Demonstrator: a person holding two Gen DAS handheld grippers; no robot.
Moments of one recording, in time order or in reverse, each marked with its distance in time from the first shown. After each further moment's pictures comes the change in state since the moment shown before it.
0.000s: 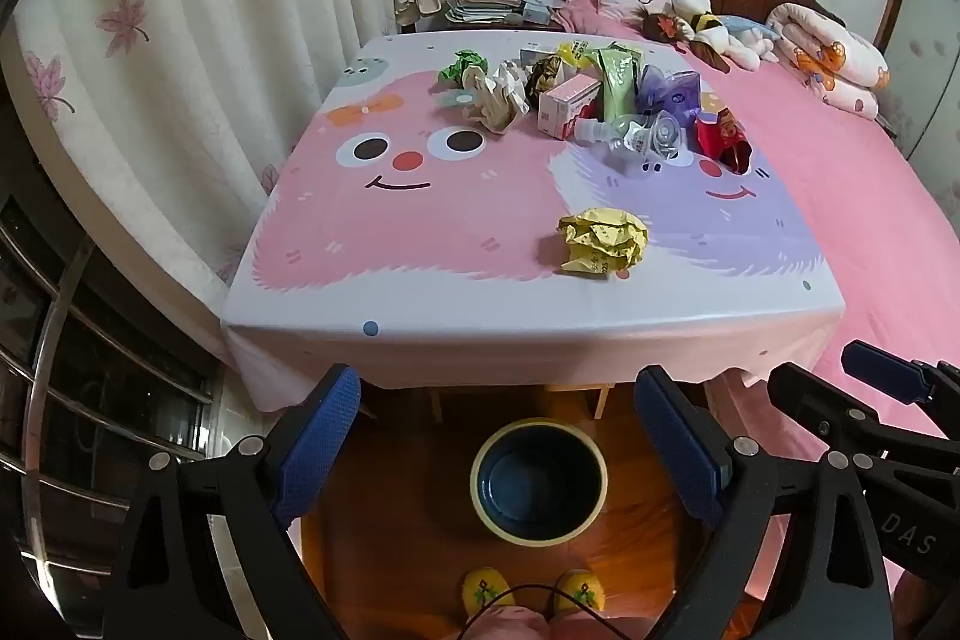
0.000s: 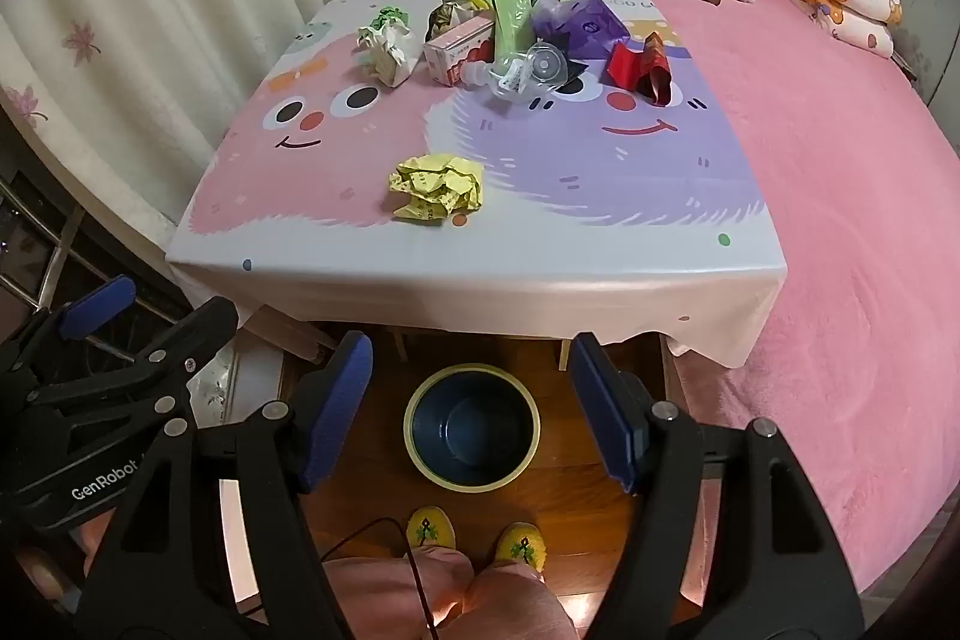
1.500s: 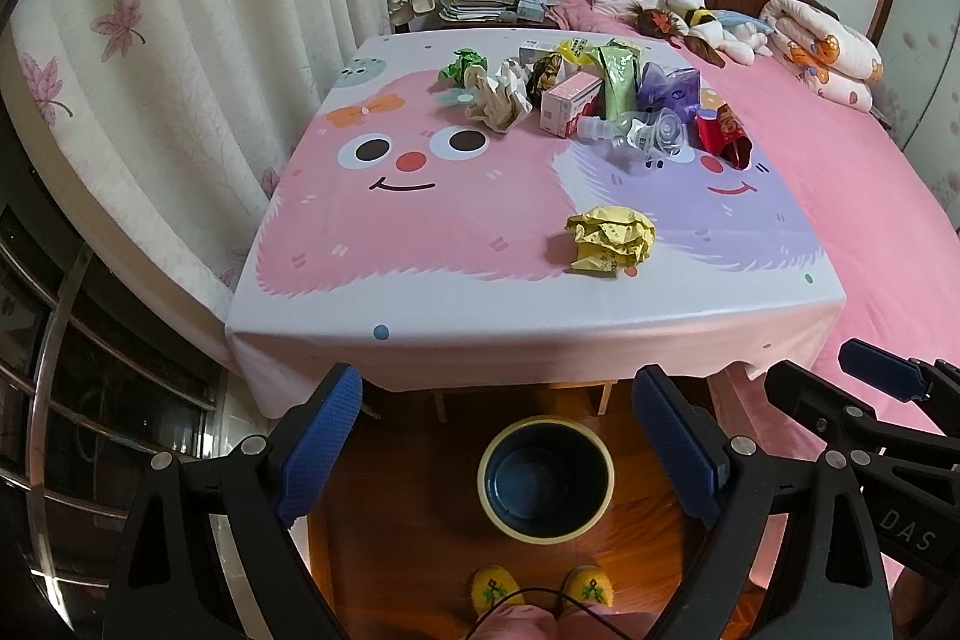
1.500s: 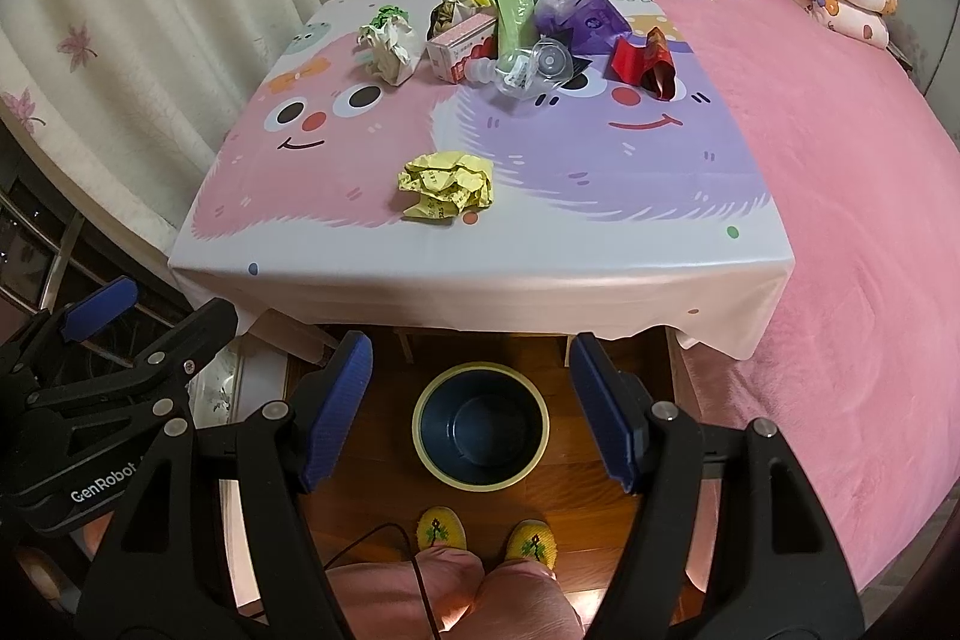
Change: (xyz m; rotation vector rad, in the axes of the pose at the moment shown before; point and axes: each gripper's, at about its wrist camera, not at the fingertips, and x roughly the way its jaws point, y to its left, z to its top) left arm 0.002 0.000 0.000 -0.001 0.002 -0.010; right arm 0.001 0.010 0.000 0.004 -0.001 0.000
